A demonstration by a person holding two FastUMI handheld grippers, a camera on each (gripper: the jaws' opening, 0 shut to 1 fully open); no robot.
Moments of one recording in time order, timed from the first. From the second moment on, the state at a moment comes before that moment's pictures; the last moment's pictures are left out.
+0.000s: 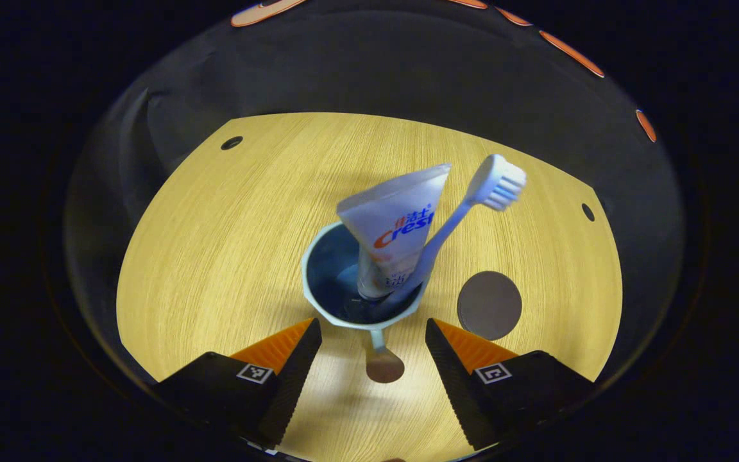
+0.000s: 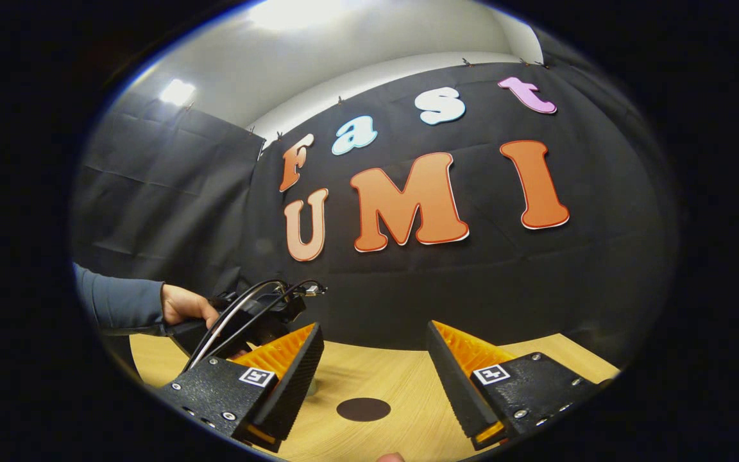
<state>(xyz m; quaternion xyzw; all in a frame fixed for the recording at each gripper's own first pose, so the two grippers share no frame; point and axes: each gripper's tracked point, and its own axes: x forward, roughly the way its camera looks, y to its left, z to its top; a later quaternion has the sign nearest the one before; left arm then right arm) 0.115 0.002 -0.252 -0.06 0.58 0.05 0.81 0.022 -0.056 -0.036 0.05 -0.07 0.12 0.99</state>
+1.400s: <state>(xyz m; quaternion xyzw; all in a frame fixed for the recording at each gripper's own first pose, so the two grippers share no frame) 0.240 0.000 -0.188 -0.01 0.54 -0.04 0.84 -0.008 -0.085 -0.034 0.05 -0.05 0.08 0.99</state>
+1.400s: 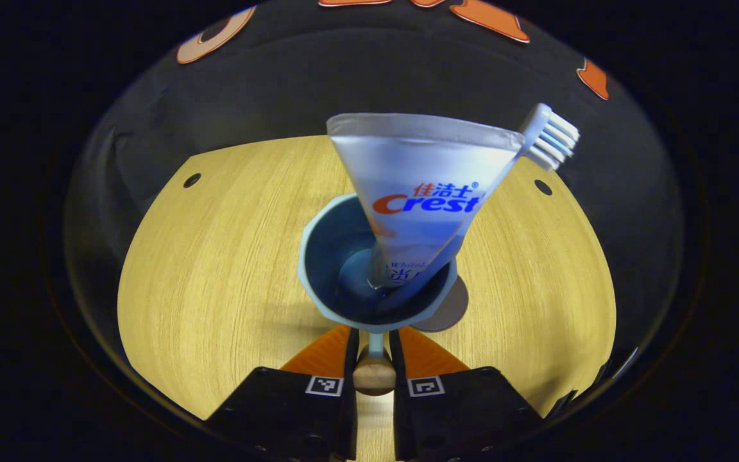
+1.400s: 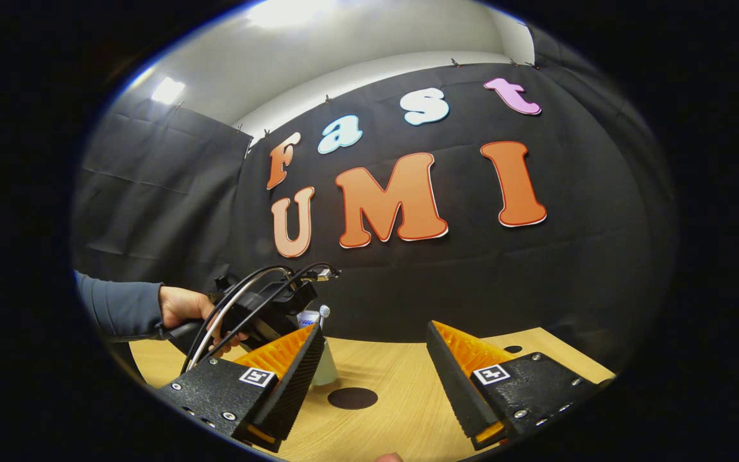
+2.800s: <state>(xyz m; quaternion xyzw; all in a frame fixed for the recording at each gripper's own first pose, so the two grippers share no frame) 0.469 0.092 0.158 0.11 0.18 -0.10 0.97 -0.013 -0.100 -0.034 0.04 -0.03 -0.01 1.00</state>
